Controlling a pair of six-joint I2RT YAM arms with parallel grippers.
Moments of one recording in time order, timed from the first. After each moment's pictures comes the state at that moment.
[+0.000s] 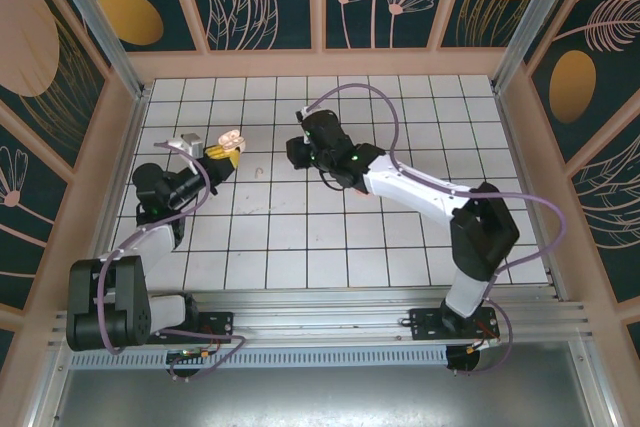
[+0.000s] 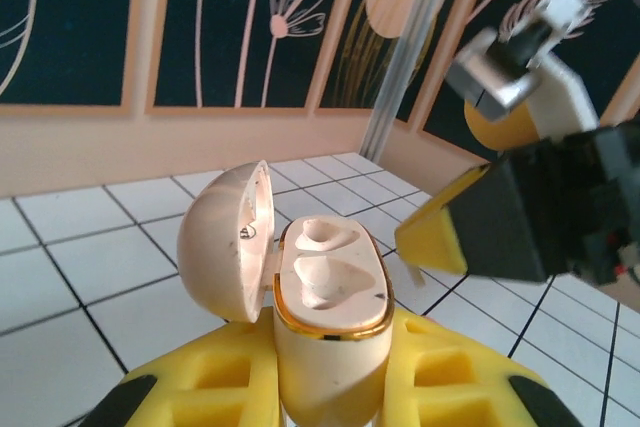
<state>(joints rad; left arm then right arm) 0.06 1.27 0.44 0.91 0.95 -0.33 0.85 1.72 1.37 -0.18 0.09 0.47</state>
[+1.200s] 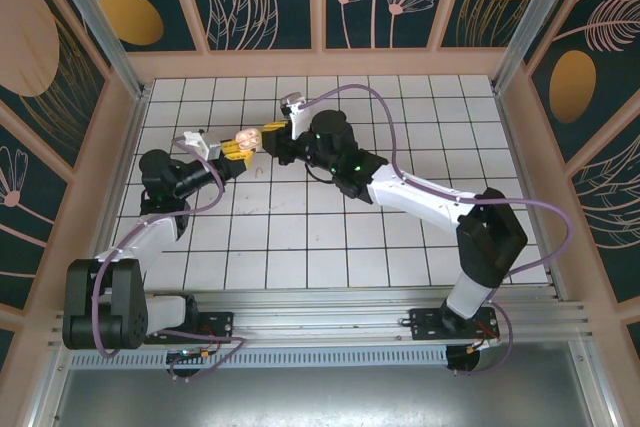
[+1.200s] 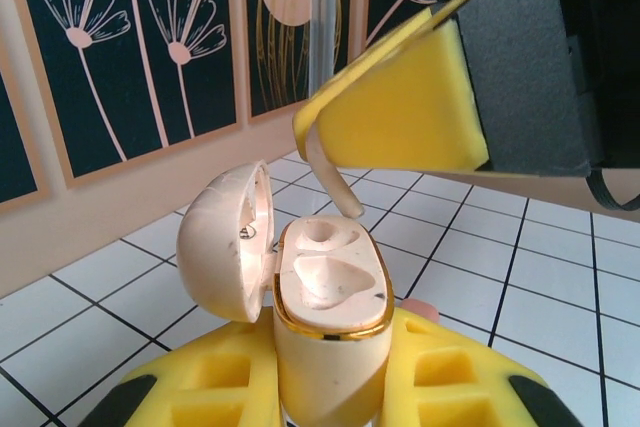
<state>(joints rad) -0.01 1.26 0.54 0.79 1.04 -0.08 0.87 1.68 1.29 0.26 -0.18 0.33</state>
